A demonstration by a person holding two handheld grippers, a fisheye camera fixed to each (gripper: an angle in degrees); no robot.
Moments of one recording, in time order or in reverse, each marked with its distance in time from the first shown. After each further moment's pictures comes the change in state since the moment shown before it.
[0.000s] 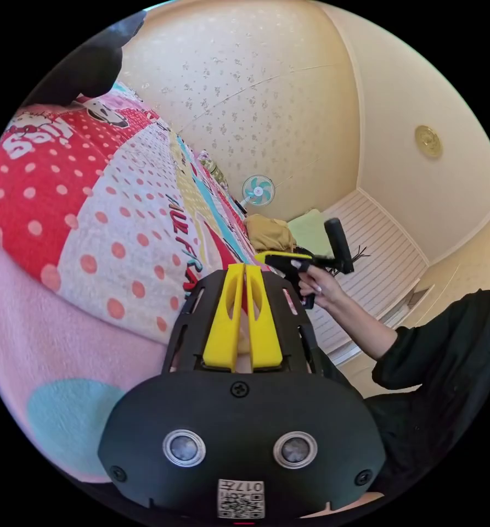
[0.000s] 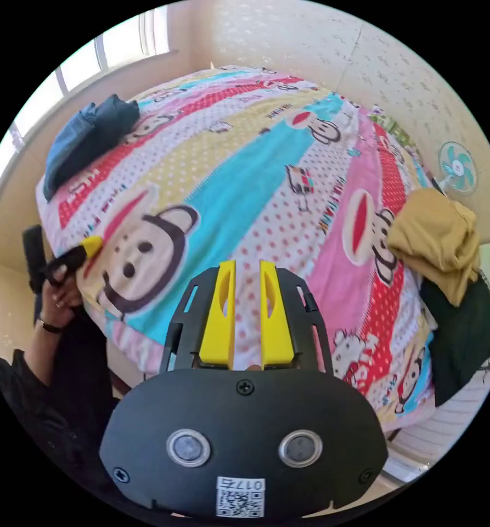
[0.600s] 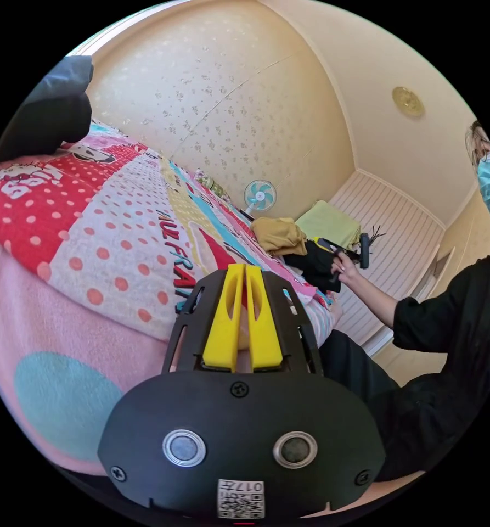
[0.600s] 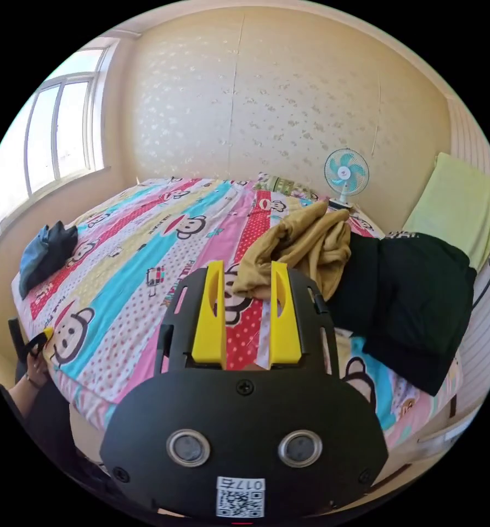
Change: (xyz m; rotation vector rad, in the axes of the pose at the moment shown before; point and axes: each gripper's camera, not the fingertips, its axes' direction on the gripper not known) left arm 0.029 0.032 0.012 0.056 -0.039 0.178; right arm 0.195 0.001 -0.129 0.503 0.100 0.341
